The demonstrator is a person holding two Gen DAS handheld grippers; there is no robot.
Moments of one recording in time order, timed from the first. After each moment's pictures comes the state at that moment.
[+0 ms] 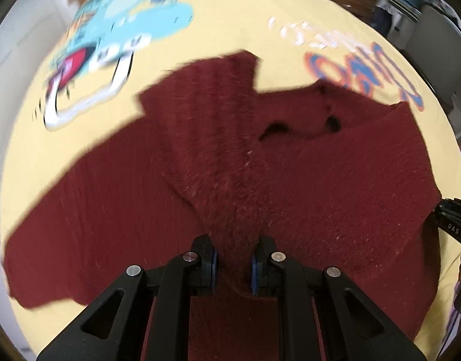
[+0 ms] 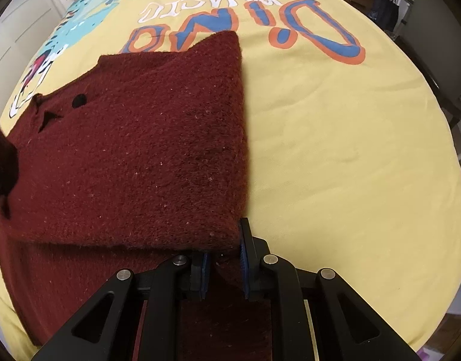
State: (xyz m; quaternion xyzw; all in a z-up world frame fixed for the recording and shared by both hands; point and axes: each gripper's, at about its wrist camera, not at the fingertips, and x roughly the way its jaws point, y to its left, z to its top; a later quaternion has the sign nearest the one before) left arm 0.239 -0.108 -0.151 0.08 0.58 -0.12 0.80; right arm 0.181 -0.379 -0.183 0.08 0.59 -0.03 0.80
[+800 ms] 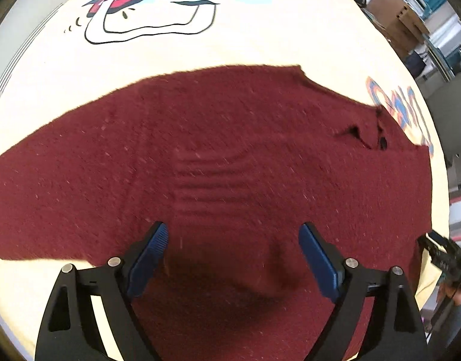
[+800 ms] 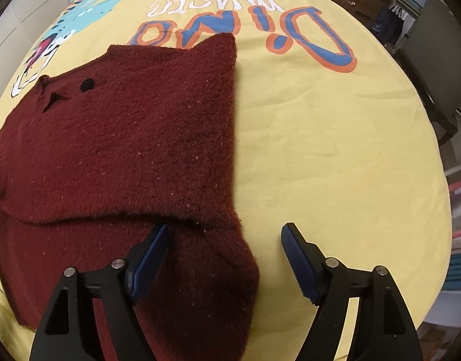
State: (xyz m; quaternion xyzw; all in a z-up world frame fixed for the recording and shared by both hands) left arm 0.247 -0.008 -0.135 -0.05 0.62 -0.08 0.78; right arm 0.149 -0.376 -0.161 0.03 0.60 -0.03 0.80
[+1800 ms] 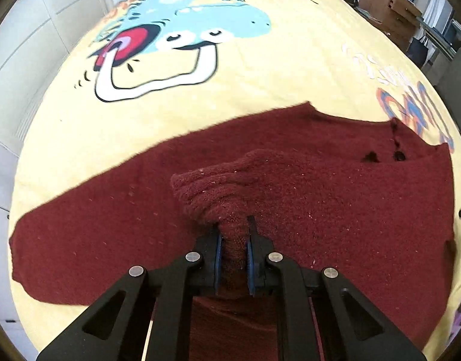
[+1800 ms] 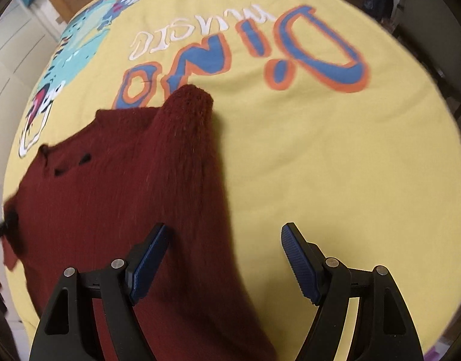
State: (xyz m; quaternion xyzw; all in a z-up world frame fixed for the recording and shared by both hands) left arm 0.243 -0.032 -0.118 0.05 0.56 -0.05 0.83; right arm 0.221 -0.395 -0.161 0.15 0.59 -0.02 0.80
